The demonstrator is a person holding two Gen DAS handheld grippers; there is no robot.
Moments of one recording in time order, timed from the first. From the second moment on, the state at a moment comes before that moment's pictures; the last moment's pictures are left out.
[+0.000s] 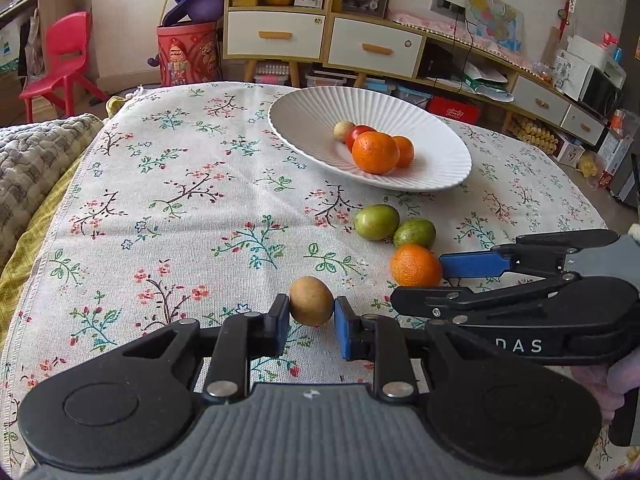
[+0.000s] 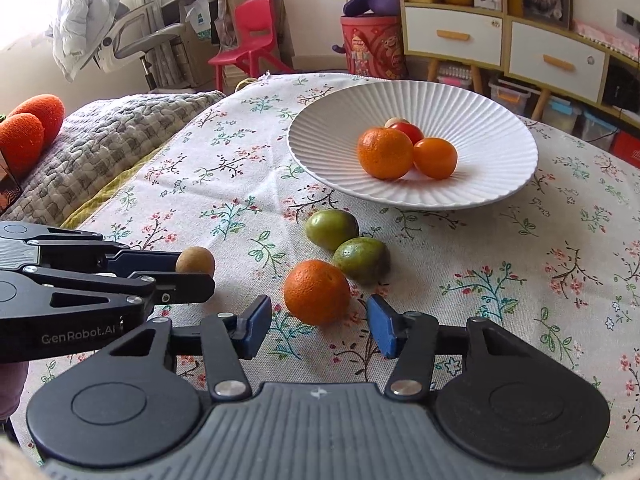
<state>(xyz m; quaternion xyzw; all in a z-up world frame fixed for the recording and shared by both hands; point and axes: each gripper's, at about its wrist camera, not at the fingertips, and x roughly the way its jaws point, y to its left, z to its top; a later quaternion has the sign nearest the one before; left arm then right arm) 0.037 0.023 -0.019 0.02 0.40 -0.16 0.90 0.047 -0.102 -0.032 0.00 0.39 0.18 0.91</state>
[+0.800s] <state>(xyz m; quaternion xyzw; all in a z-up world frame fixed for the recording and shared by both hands) 0.040 0.018 -0.019 0.03 0.40 -0.16 0.90 0.051 -0.104 -0.032 0.02 0.38 0.18 0.91</state>
